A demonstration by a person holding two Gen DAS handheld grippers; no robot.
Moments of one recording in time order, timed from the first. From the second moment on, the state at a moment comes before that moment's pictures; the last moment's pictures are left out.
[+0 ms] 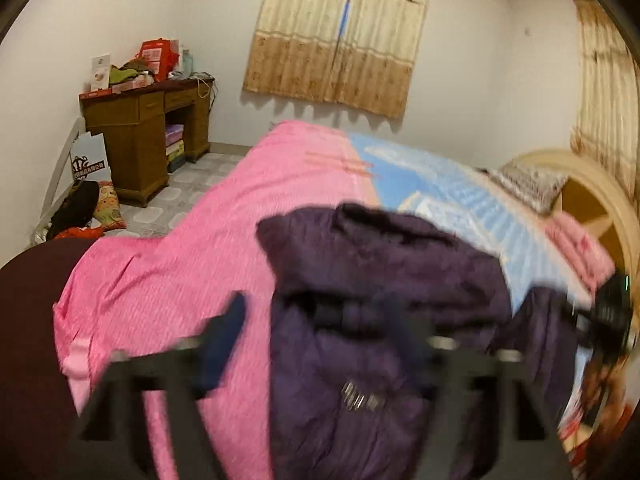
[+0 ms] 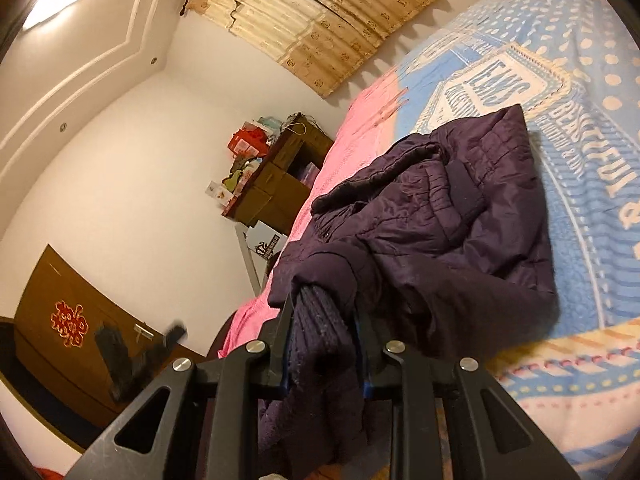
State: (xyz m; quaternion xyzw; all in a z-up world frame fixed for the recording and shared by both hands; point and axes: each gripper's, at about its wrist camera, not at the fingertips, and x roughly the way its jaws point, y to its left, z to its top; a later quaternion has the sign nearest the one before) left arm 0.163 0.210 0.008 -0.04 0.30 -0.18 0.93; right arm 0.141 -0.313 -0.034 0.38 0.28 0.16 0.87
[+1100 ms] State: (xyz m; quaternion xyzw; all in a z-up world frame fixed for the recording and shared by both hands) left arm 0.211 0.190 0.004 -0.18 0.41 -0.27 0.85; right arm 0.163 -0.346 -0.025 0.41 0.26 0.15 0.86
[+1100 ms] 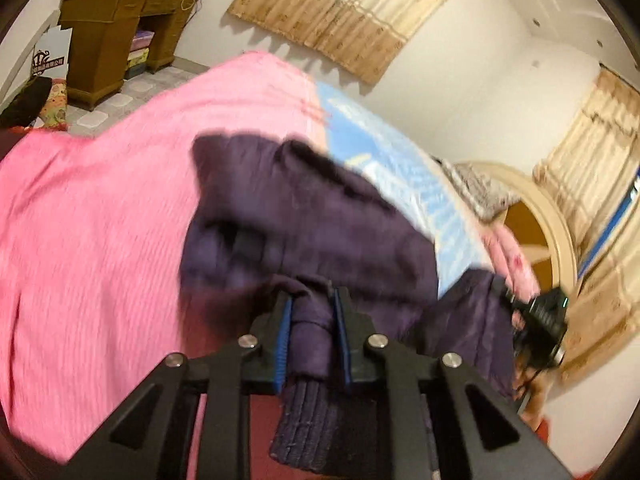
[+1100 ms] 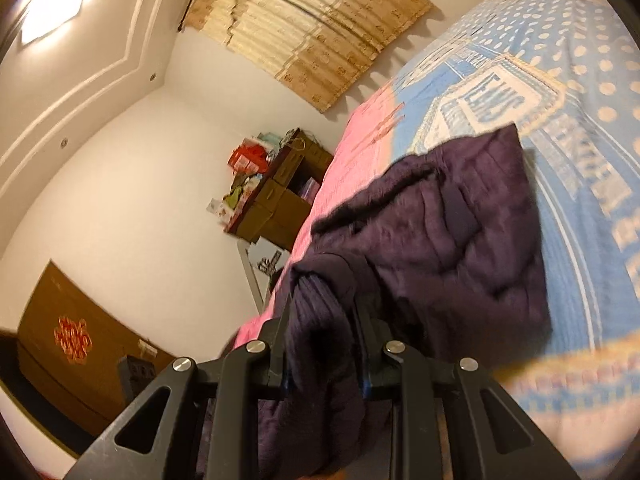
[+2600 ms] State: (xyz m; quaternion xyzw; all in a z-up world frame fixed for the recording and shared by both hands) left arm 0.348 0.140 -0.037 -0.07 0.33 -0.26 0.91; right arm 0.357 -0.368 -0.067 0.12 0.37 0.11 0.92
